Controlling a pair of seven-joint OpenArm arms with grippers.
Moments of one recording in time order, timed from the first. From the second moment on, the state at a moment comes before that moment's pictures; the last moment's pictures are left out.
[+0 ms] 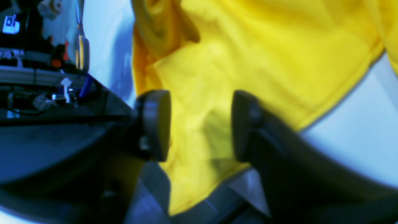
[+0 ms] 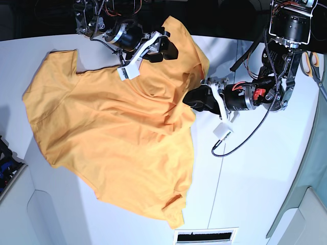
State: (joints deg) left arm -3.0 -18.0 6.1 75.2 -48.7 -37.5 53.7; right arm -20.2 -5.6 -2.0 83.4 29.8 32.8 -42.6
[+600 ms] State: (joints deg) left arm -2.9 -18.0 6.1 78.0 -50.0 -37.5 54.9; right arm -20.5 -1.5 2.2 84.6 27.5 32.8 -42.4
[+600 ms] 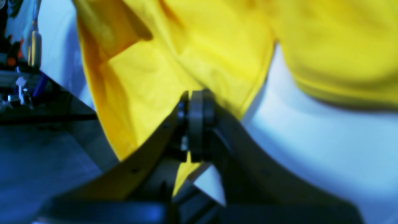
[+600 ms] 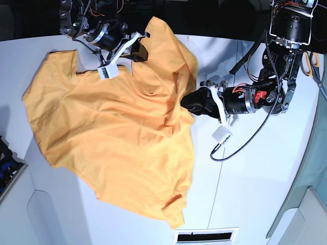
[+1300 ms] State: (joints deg) left arm -2.8 -18.0 6.1 78.0 -48.4 -37.5 53.7; right arm -22.0 -1.6 7.6 81.9 31.8 34.4 -40.9
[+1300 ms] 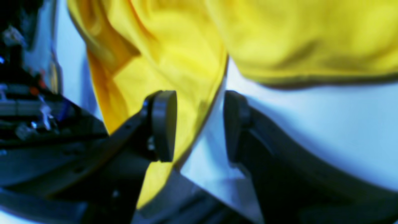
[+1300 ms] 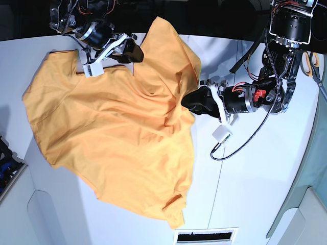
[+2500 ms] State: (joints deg) left arm -2.1 -18.0 6.0 85.0 -51.6 -37.6 55.6; right arm -17.7 11.6 22.2 86.5 26.0 33.1 -44.1
